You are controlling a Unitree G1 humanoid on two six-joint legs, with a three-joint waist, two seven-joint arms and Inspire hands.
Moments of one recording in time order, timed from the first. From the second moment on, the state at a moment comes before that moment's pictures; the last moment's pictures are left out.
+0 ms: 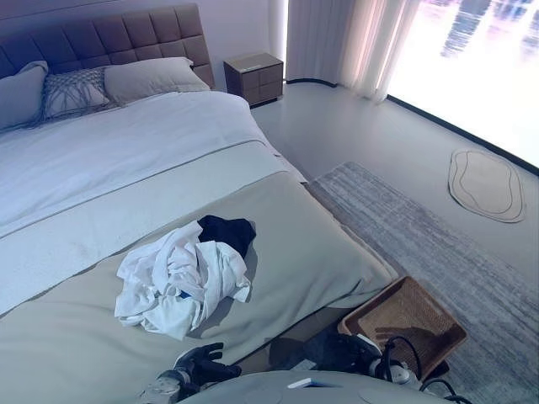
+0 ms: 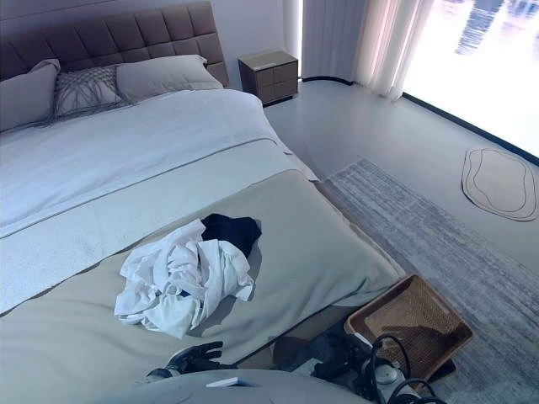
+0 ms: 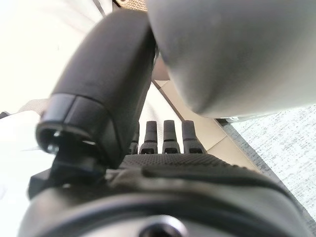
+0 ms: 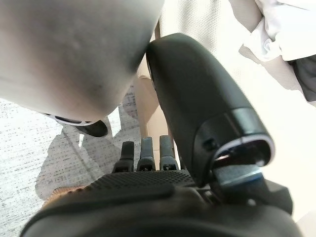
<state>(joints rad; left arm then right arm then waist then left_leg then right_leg) 0.02 0.21 -0.21 1.25 -0.15 -0.13 -0.18 -0.01 -0.25 0.25 1.23 -0.03 -0.17 0.16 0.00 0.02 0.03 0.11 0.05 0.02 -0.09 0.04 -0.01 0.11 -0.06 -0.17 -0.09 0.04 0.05</state>
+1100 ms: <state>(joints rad) 0.02 0.21 -0.21 1.25 -0.15 -0.11 -0.18 0.03 -0.22 0.05 1.29 0.48 0.03 0.22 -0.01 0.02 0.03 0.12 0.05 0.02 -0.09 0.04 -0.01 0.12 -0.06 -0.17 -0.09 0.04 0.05</state>
